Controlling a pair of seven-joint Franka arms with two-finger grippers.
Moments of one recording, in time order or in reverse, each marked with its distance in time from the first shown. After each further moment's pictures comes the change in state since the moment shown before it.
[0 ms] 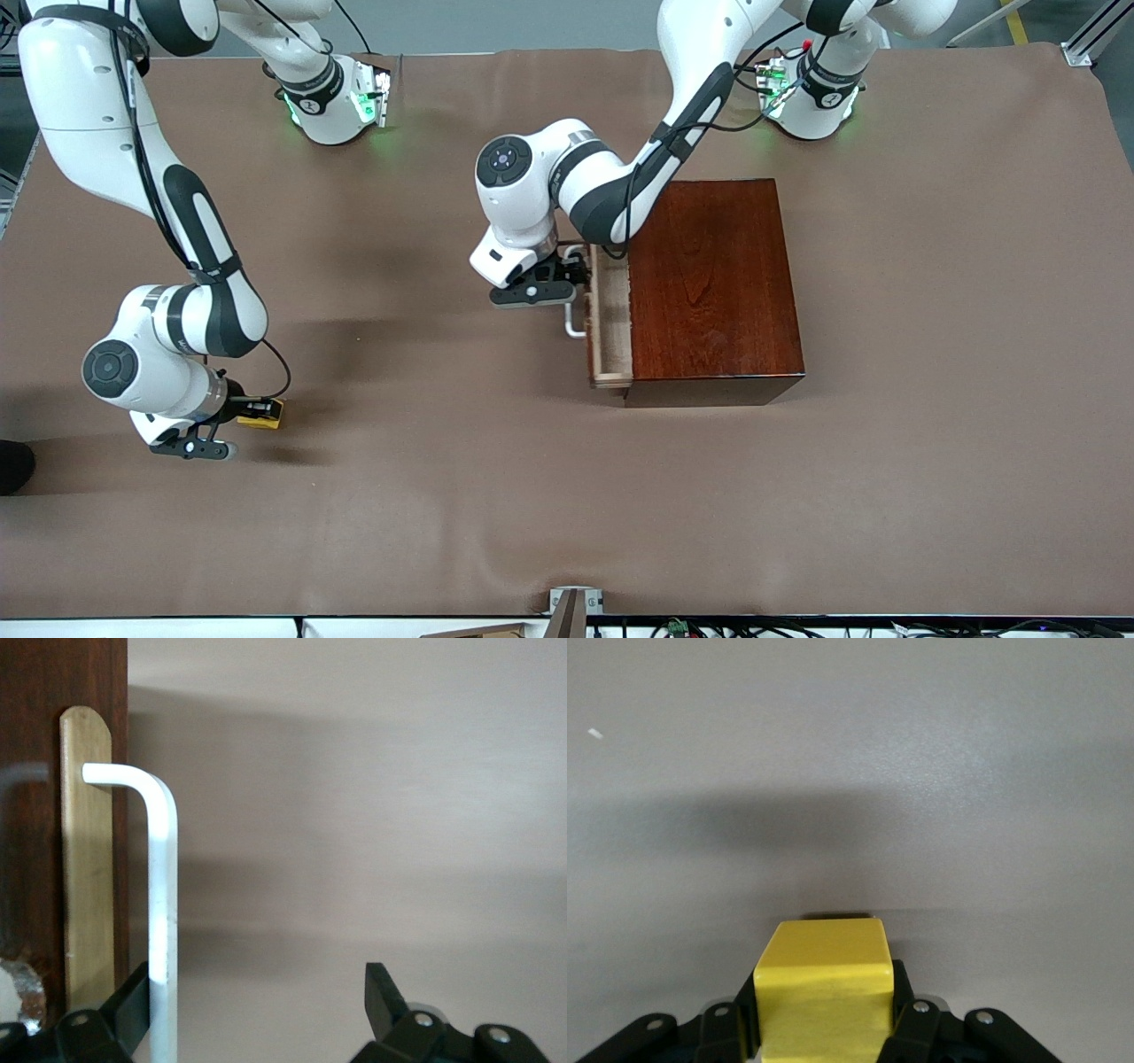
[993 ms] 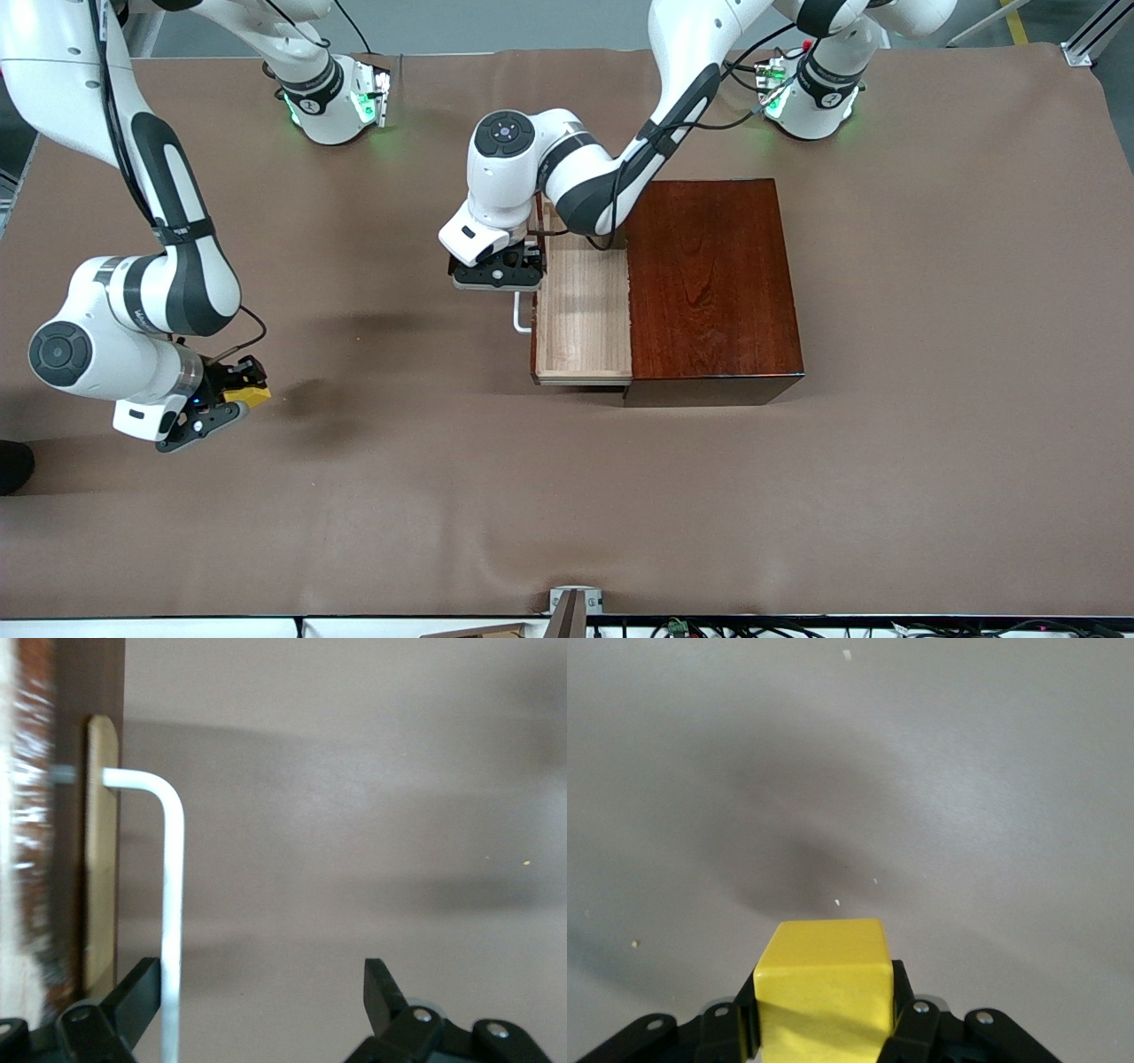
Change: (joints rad) left arm -0.006 0.008 -0.037 0.011 -0.061 0.187 0.002; right arm 0.002 -0.145 0.027 0.007 0.001 -0.235 -0.591
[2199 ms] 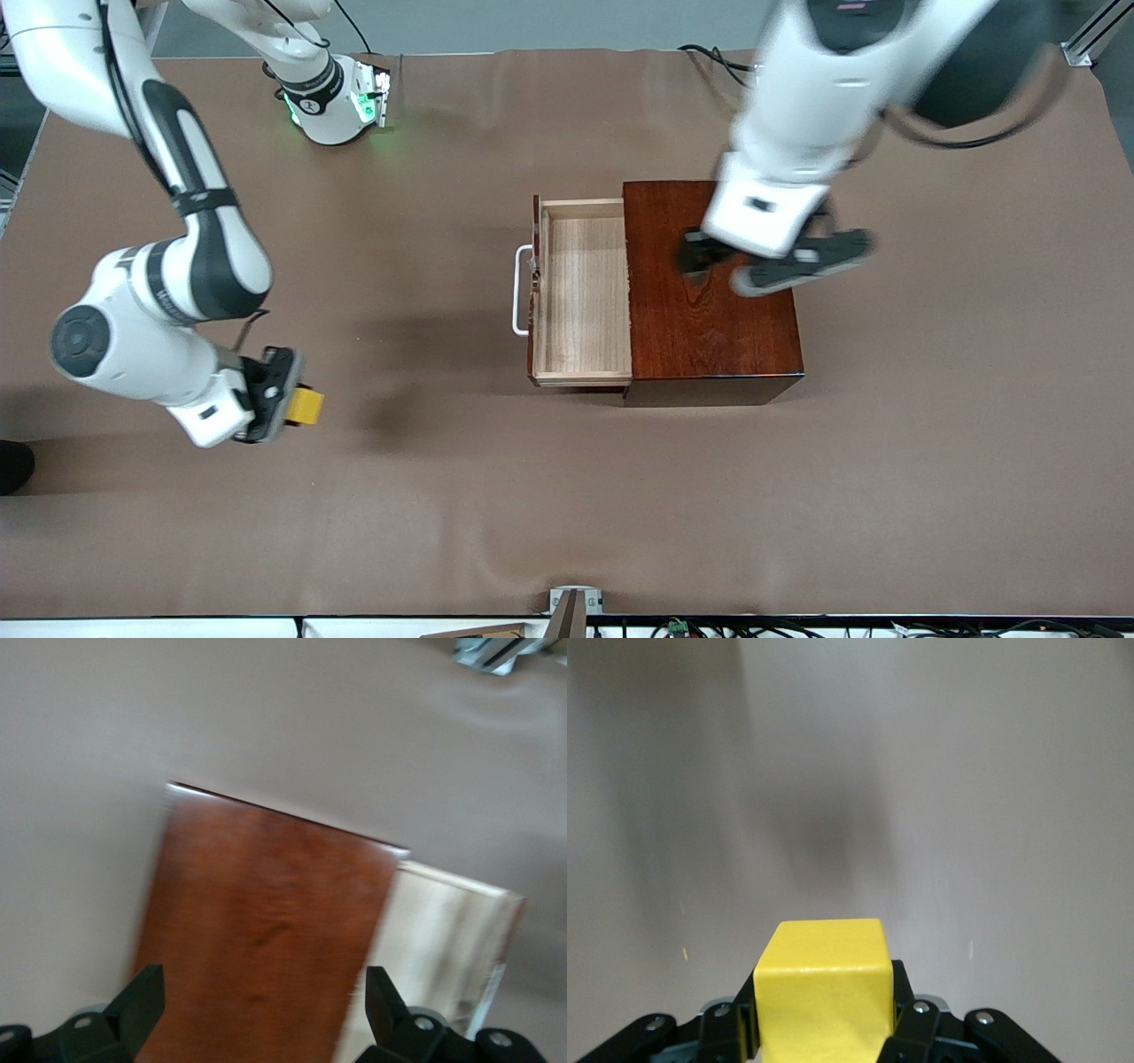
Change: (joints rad) left arm 0.424 -0.484 0.079 0.044 -0.026 -0.749 0.292; right arm 0.002 -0.009 0.231 0.131 0.066 -0.014 -0.693
